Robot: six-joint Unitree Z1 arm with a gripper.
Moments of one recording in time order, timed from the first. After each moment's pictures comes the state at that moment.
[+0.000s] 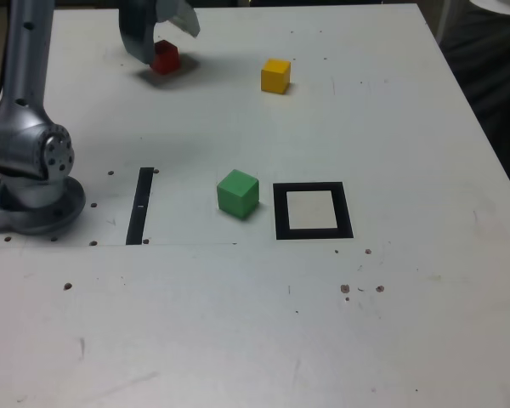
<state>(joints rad) 1.19 2.19 -1.74 1.36 0.14 0.45</state>
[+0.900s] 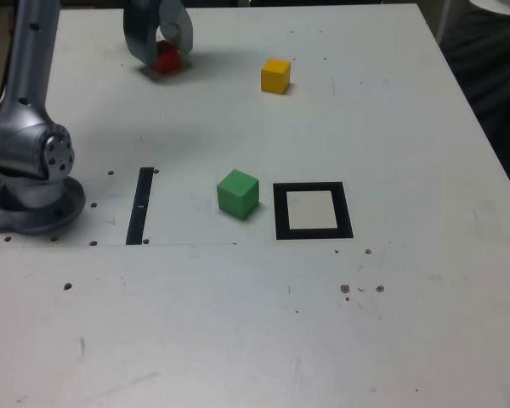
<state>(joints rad) 1.20 2.25 -1.81 1.39 0.14 0.49</state>
